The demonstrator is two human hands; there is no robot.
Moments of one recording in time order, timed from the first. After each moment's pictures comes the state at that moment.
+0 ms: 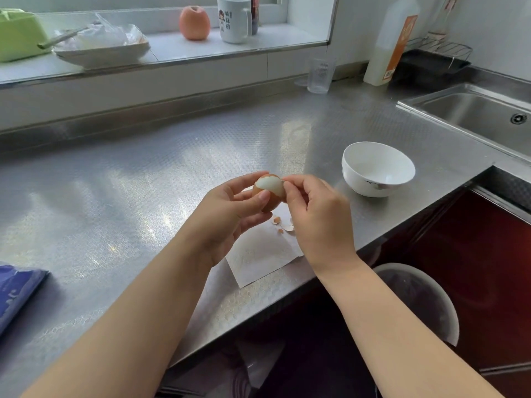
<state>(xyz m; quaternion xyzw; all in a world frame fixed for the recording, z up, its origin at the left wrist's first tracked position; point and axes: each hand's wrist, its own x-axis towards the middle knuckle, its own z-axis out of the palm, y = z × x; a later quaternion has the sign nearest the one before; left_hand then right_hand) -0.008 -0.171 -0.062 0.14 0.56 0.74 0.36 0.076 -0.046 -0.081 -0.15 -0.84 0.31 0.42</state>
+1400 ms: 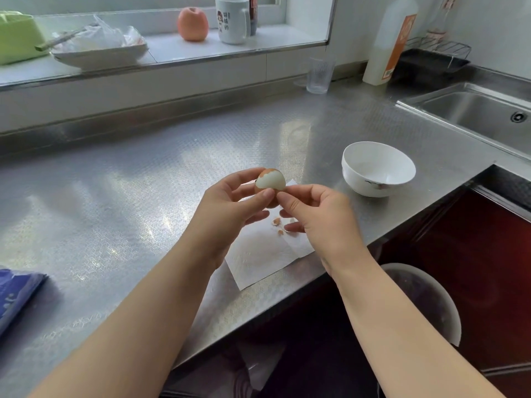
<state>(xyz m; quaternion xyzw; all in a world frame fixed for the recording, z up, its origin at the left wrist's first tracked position) -0.004 -0.170 -0.063 0.20 0.63 0.70 0.27 0.087 -0.044 -0.066 -0.23 -0.66 0.68 0.22</state>
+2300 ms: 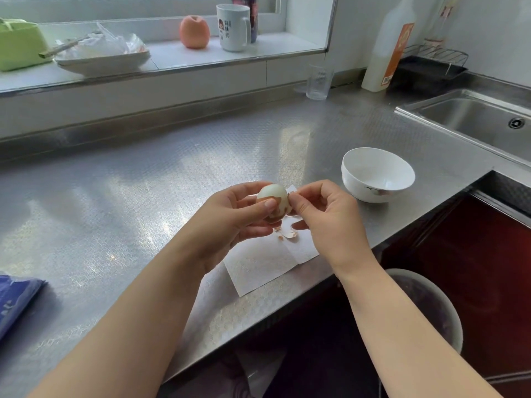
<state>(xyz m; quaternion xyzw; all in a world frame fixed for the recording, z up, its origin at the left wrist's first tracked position) -0.010 -0.176 -0.059 0.20 0.59 0.69 0.37 0.086 -0.033 -0.072 -0.19 -0.72 0.60 0.28</state>
